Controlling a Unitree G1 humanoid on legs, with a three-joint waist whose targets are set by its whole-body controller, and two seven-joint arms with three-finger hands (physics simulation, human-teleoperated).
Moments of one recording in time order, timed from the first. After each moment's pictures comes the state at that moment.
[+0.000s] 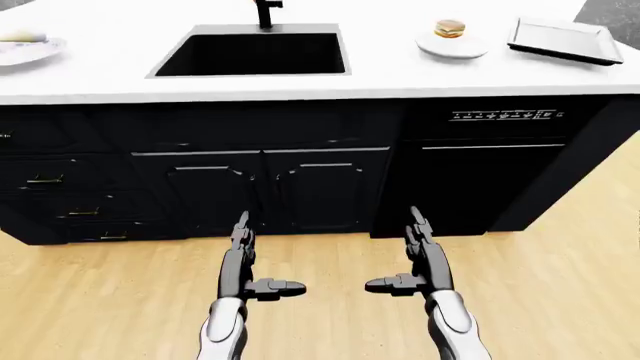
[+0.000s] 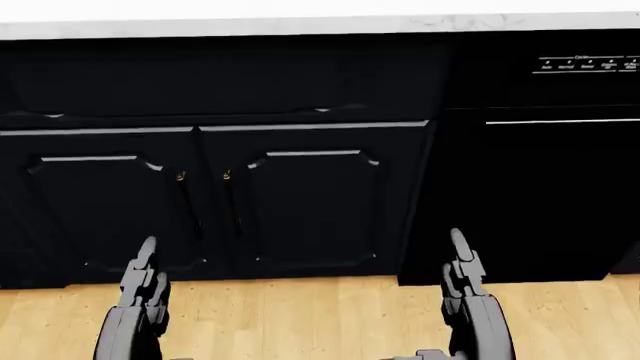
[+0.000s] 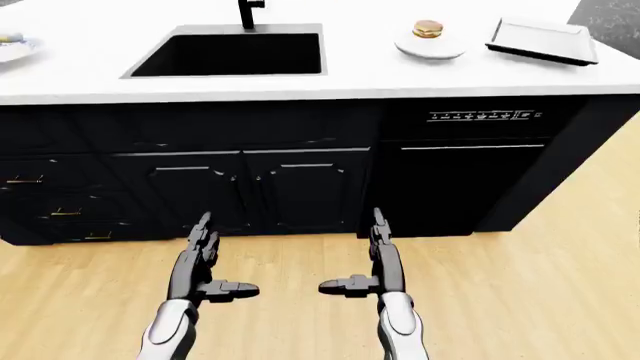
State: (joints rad) left arm 0.03 0.02 0.04 0.09 -0.01 0.06 -0.04; right arm 0.03 -0.01 -0.04 0.09 0.01 0.06 0.04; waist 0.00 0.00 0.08
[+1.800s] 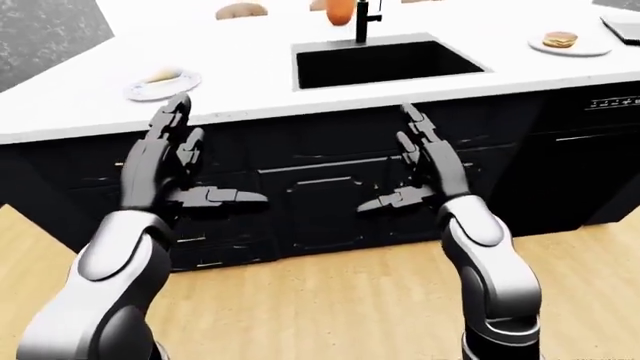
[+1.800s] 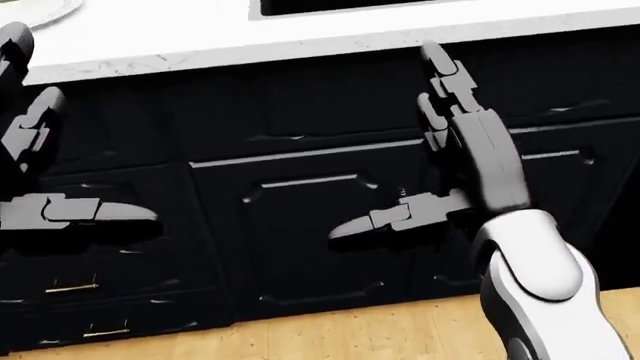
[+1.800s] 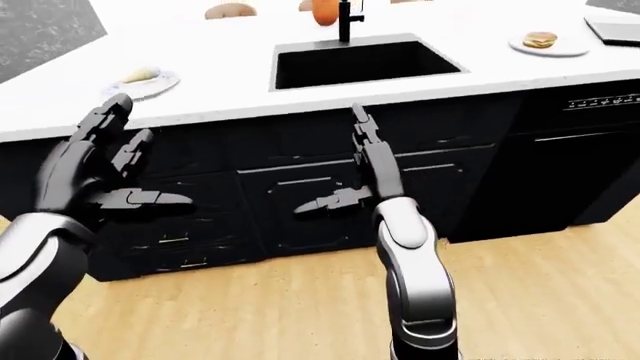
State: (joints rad) left arm -0.45 0.27 0.31 -0.79 -0.35 1.20 0.07; right arm -0.43 -0.08 -0.02 -0.49 -0.04 0.83 0.12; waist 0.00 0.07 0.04
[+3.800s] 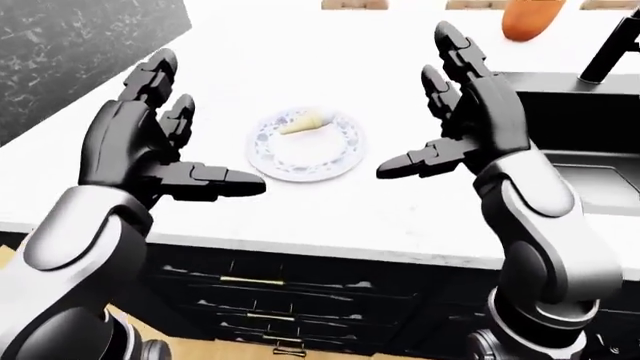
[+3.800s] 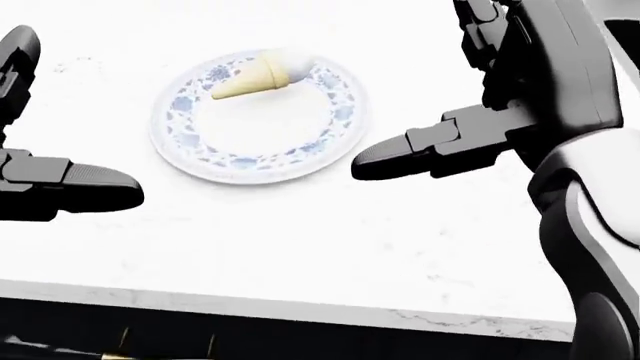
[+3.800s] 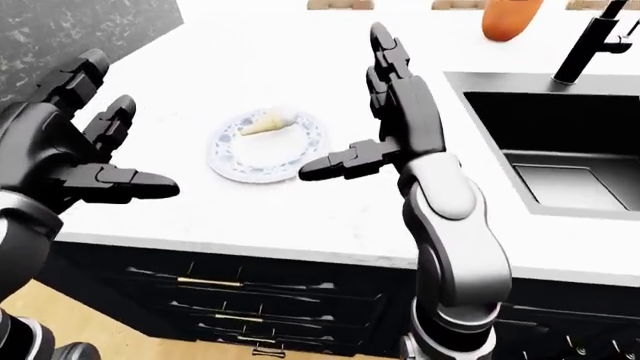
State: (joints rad) left arm -0.63 0.42 0.38 -0.82 -0.68 1.35 0.28; right arm -0.66 -0.20 -0.12 -0.62 0.09 0.98 0.10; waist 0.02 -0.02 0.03
